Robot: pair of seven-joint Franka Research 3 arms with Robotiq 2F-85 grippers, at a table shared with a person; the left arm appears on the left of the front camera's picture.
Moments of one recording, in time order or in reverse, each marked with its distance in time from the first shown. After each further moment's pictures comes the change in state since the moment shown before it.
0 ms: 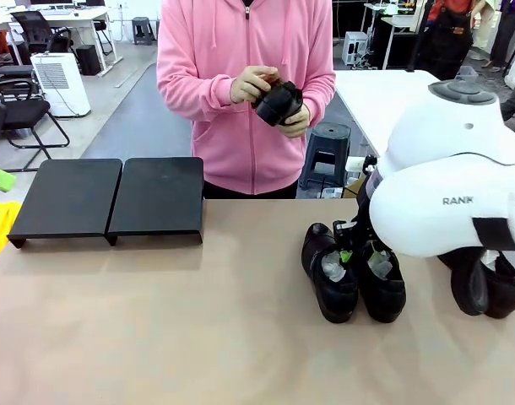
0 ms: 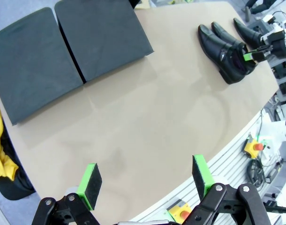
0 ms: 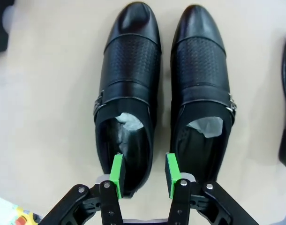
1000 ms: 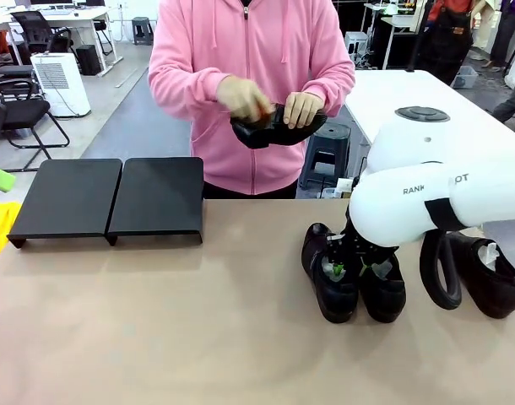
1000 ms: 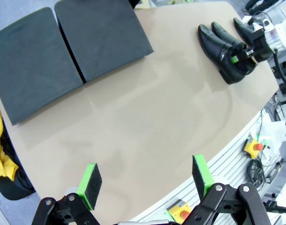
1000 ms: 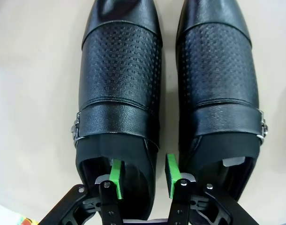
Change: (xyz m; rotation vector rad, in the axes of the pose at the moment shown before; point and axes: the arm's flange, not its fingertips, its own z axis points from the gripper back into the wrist) left arm 0.000 0.000 0.000 0.000 0.000 0.000; right arm 0.023 -0.001 -0.060 0.003 0.139 -0.048
